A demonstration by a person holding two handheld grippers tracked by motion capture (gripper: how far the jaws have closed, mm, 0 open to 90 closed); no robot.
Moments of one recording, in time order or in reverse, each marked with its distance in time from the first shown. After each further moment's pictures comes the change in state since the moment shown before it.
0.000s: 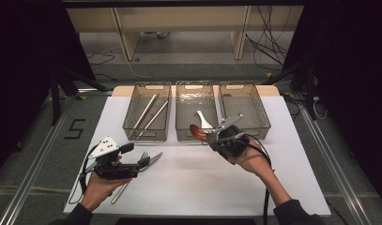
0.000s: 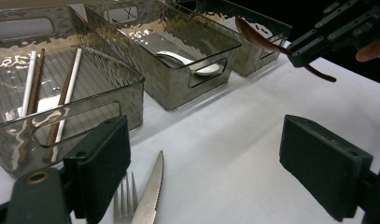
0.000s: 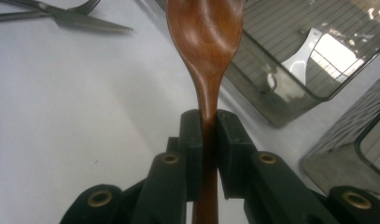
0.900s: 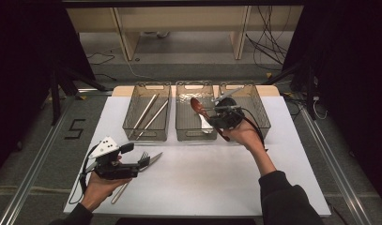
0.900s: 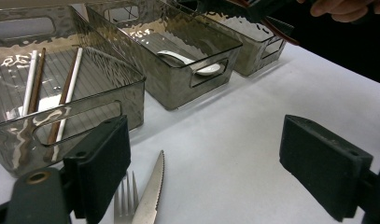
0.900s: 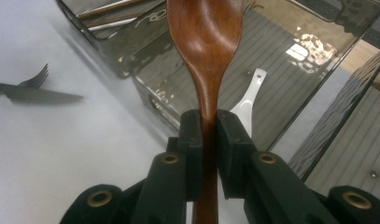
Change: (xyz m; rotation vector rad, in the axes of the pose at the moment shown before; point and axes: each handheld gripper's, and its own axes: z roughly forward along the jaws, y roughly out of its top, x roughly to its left) left arm 0.000 0.000 0.000 0.000 0.002 -0.001; right arm -0.051 0.052 0.013 -0.042 -0.043 0.133
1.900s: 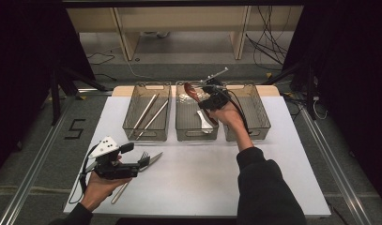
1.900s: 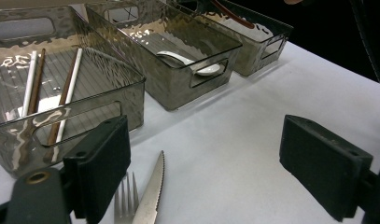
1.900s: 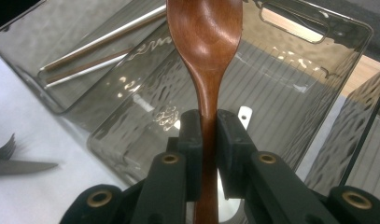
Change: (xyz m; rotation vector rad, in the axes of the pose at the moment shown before) left arm 0.000 0.000 0.000 -0.002 -0.001 0.001; right arm -0.023 0.055 0.040 0.022 -0.028 0.132
